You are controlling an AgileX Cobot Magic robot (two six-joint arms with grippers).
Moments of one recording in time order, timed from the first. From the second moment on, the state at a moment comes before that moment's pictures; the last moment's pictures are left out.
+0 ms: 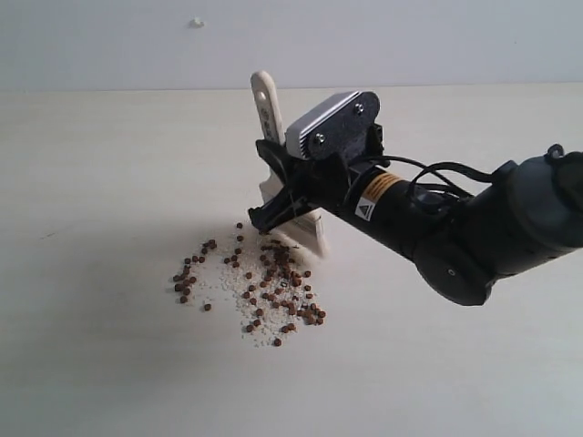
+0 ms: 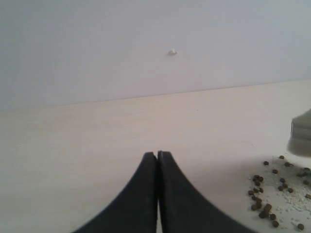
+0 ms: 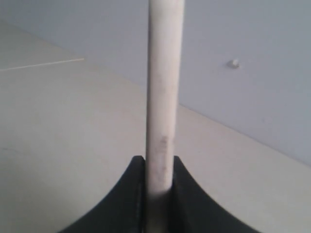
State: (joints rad) left arm -0.34 0.01 0.00 0.04 0.19 -0.03; right arm 0.63 1.95 -0.71 -0.11 -1.04 -0.04
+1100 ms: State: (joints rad) left arm -0.34 0.01 0.00 0.04 0.19 -0.03; right arm 0.61 2.02 -1.03 -1.06 -0.67 0.22
